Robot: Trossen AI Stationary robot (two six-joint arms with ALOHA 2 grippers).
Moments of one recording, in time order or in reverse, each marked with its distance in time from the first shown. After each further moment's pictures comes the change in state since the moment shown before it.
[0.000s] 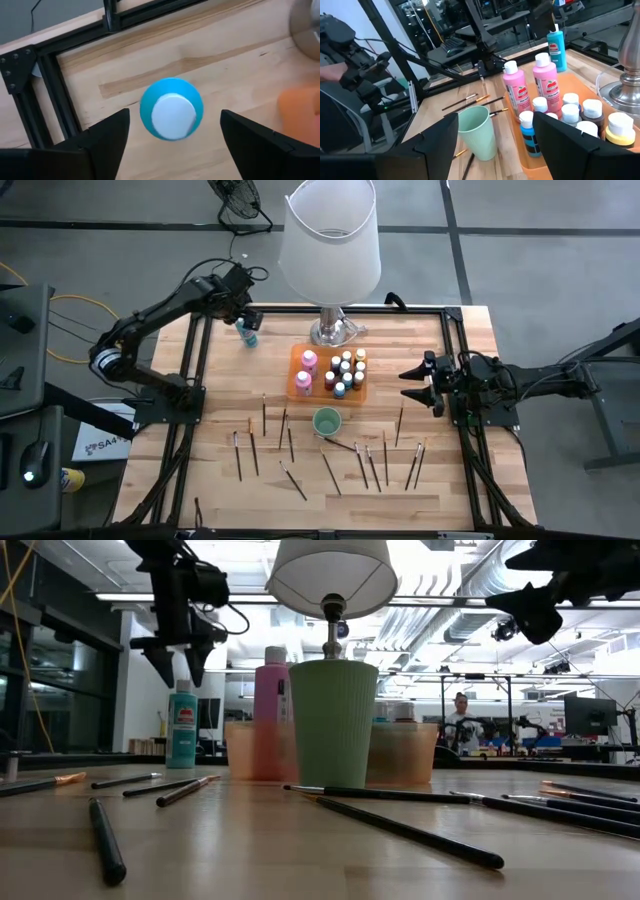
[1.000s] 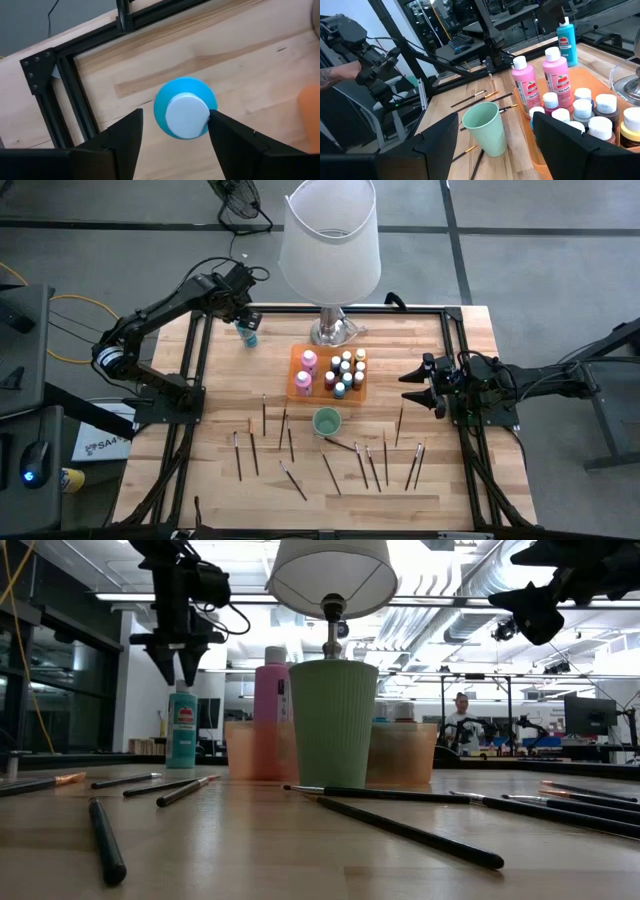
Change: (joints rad) left arm 0.000 0.020 0.031 -0.046 -0.057 0.033; right arm 0.000 0.001 0.000 -0.002 -0.047 0.031
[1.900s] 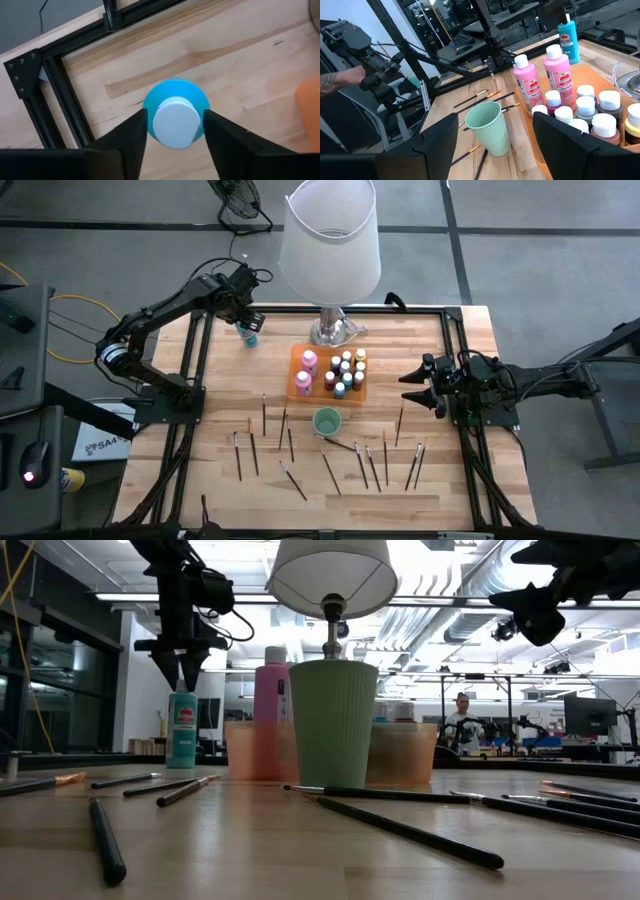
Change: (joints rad) left arm 0.000 0.037 -0.001 0.014 0.031 0.023; right arm 0.000 0.000 0.001 -0.001 -0.006 0.030
